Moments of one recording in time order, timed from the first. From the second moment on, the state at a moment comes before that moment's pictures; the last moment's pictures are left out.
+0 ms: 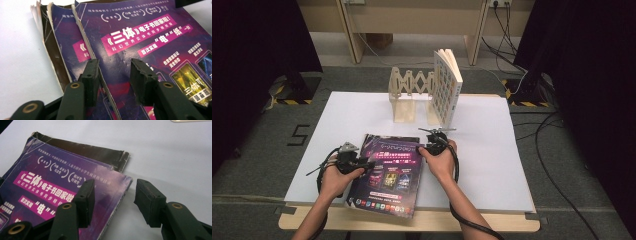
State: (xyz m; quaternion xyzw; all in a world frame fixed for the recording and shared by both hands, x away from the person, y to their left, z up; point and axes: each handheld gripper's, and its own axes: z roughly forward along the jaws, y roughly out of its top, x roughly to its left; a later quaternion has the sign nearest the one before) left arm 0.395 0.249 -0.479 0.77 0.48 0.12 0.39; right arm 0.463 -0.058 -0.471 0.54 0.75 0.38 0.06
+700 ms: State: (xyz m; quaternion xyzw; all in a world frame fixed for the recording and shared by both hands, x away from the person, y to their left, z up) left arm 0.391 0.243 -0.476 0.79 0.47 0.13 0.38; right arm 0.473 -0.058 -0.471 0.56 0.73 0.38 0.03
